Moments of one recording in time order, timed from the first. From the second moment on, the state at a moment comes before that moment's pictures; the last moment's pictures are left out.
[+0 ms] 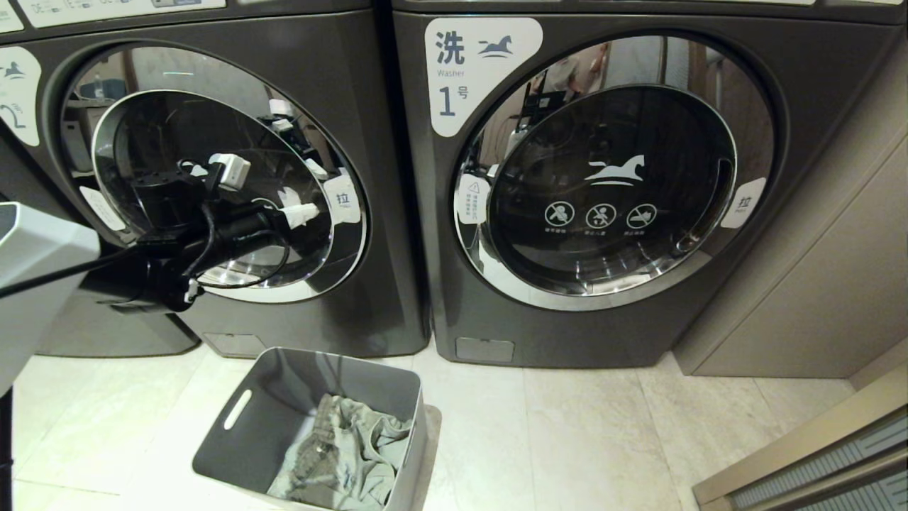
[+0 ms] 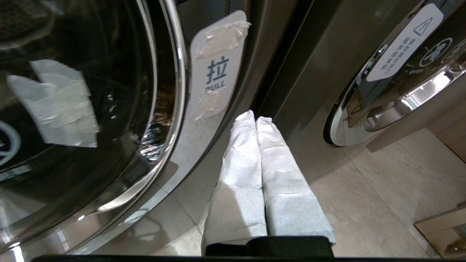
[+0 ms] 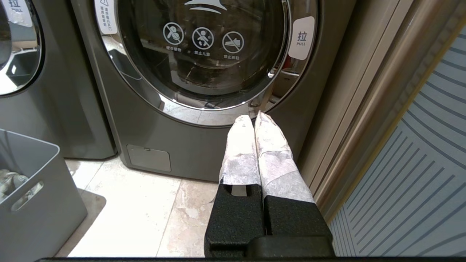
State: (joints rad) left arm 0.07 2.21 -1.47 -0.80 -0.70 -0.11; right arm 0.00 0.00 0.00 -0.28 0.04 -0.09
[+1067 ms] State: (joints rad) left arm 0.11 2.23 -1.45 -0.88 -0.54 -0.11; right arm 0.01 0.00 0.00 -0.28 0.04 -0.09
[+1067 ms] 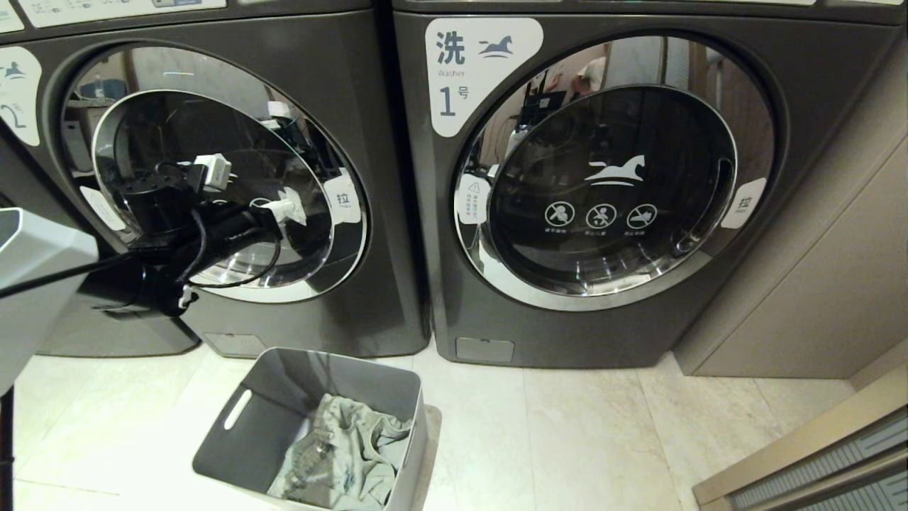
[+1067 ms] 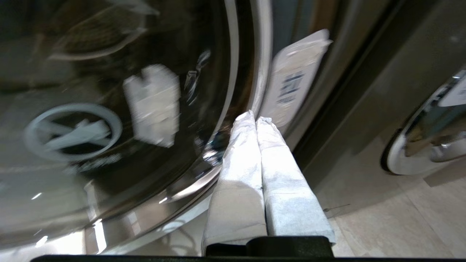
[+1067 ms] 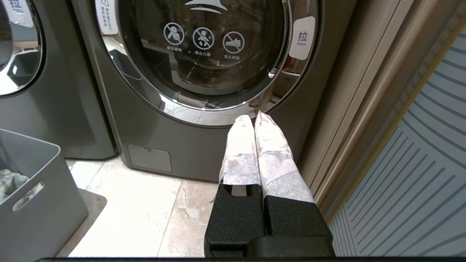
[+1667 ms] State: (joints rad) left arm 0.10 2.20 -1.33 -0.90 -0.52 -0.13; right arm 0.00 0.00 0.00 -0.28 0.04 -0.09
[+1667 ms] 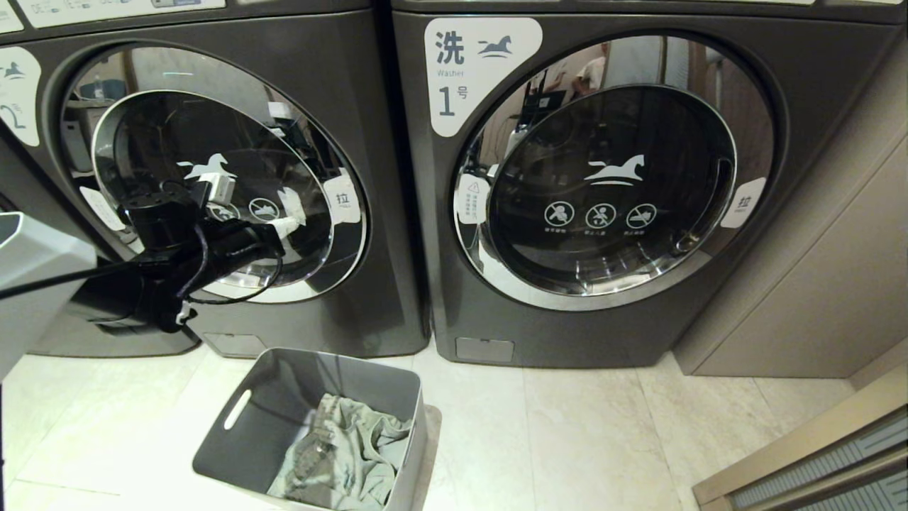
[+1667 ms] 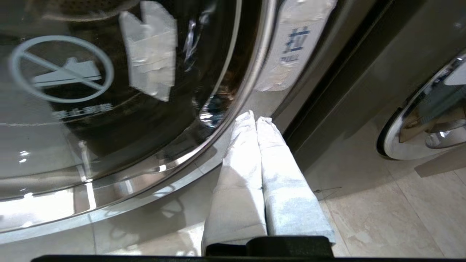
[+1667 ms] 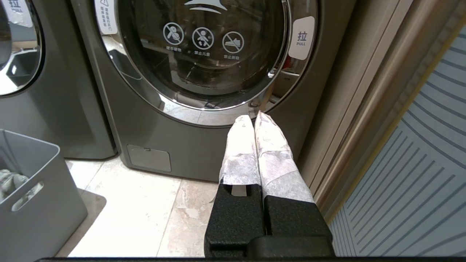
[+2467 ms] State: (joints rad) left arm 0.11 2.22 -1.39 -0.90 -0.51 -0.13; right arm 0.00 0.00 0.00 -0.28 0.04 -0.09
